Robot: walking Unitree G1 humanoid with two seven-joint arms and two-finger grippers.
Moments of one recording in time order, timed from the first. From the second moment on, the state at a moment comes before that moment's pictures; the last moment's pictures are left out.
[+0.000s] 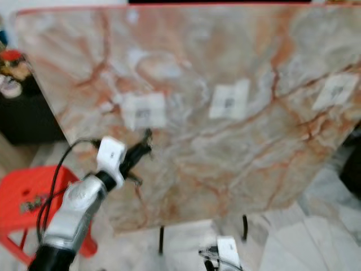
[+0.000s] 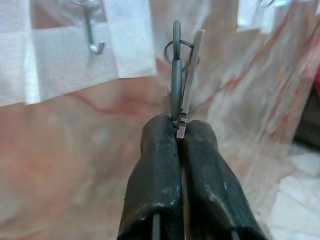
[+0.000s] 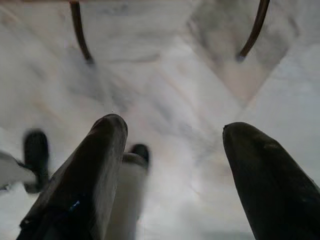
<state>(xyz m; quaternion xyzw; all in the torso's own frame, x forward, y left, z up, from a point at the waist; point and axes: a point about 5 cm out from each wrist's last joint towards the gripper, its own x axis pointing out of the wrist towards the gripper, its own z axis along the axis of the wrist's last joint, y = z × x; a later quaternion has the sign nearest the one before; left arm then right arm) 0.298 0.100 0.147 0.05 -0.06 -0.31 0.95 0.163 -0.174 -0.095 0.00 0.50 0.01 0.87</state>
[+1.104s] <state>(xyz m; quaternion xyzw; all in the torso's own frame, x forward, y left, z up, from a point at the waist) 0.318 0.096 0.159 0.07 -0.05 -0.37 0.93 0.170 -0.159 -0.093 0.00 0.49 0.03 0.87</state>
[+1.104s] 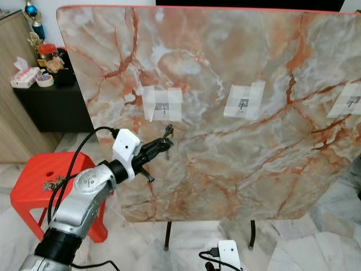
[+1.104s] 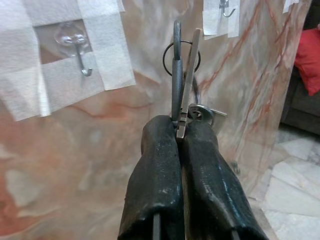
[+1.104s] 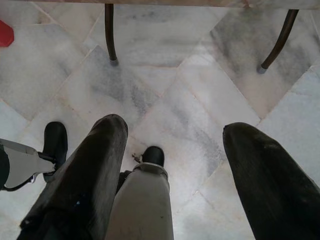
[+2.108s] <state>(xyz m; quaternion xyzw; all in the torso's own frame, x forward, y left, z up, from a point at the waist) 0.350 0.091 0.172 0.11 -0.06 -0.31 0.94 0.171 -0.158 -0.093 0.00 0.49 0.03 0.87</state>
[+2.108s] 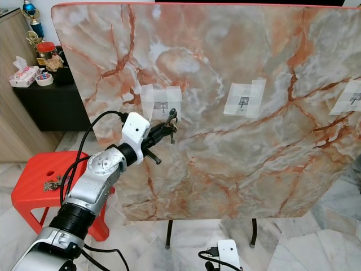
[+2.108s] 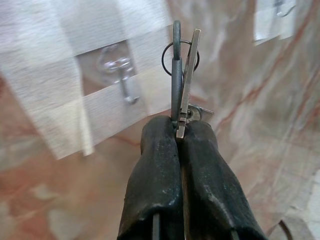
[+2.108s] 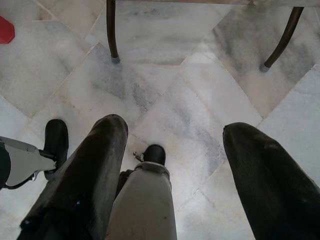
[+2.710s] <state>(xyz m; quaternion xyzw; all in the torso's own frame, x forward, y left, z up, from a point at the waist) 0.359 0.100 0.166 0.10 -0.04 -0.25 0.96 0.172 -0.158 -0.092 0.00 0.49 0.03 0.87</state>
